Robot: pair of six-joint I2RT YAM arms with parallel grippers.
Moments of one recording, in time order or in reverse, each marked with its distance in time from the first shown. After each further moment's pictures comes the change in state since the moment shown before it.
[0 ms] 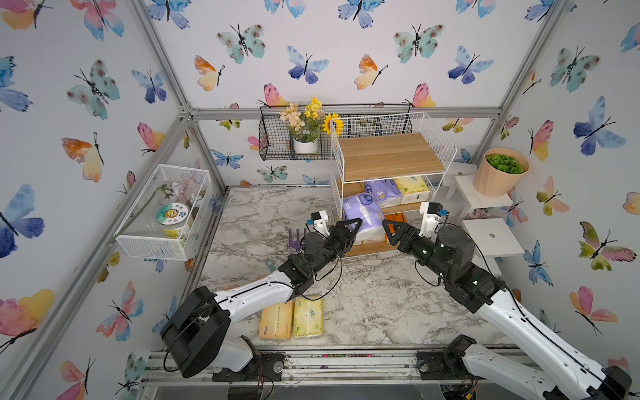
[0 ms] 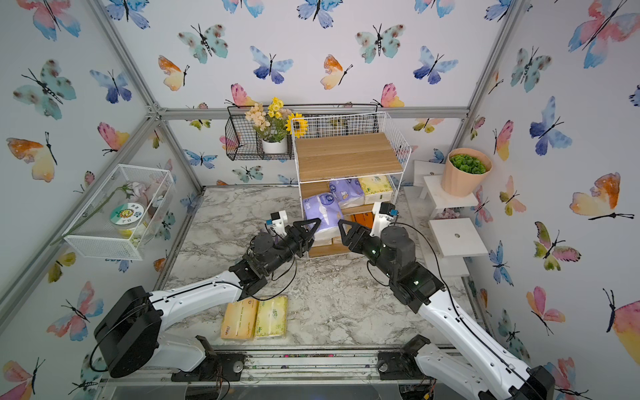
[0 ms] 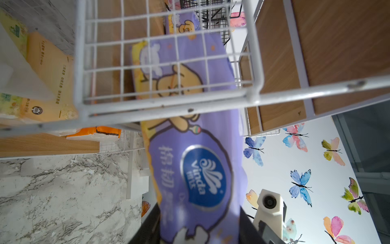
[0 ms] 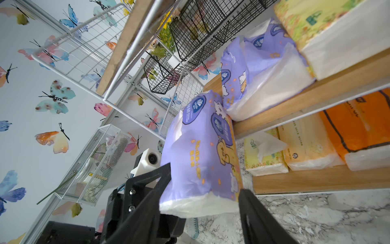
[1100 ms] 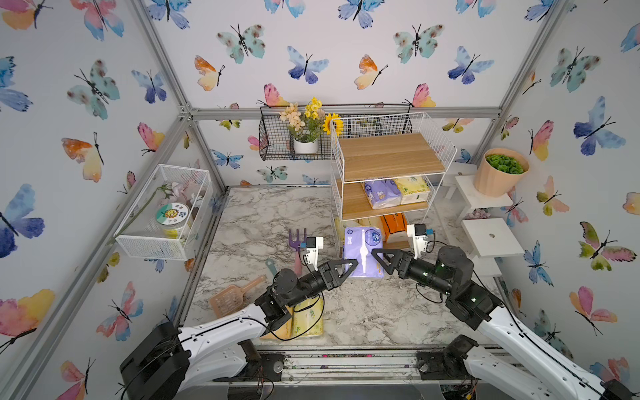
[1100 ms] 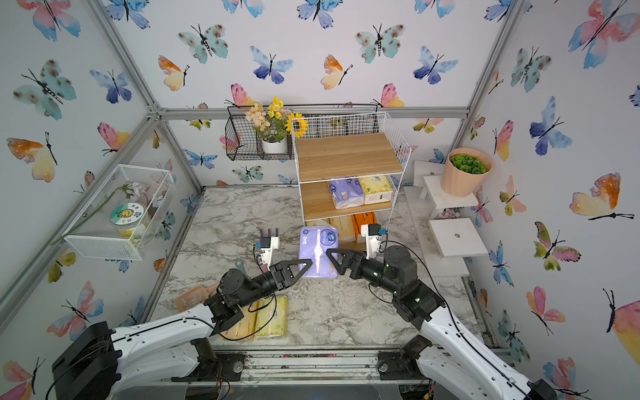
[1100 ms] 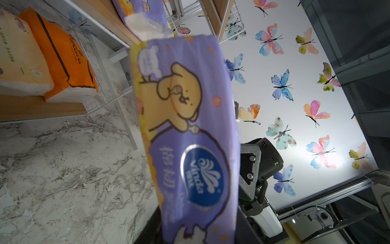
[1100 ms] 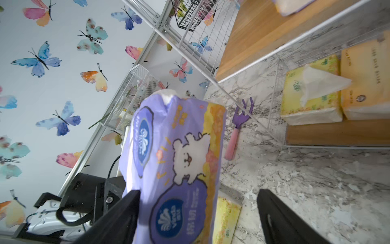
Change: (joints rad) left arm -0.093 -0.336 -0.377 0.156 0.229 0.275; right arm -0.001 -0.115 -0.248 0.134 -0.372 0.062
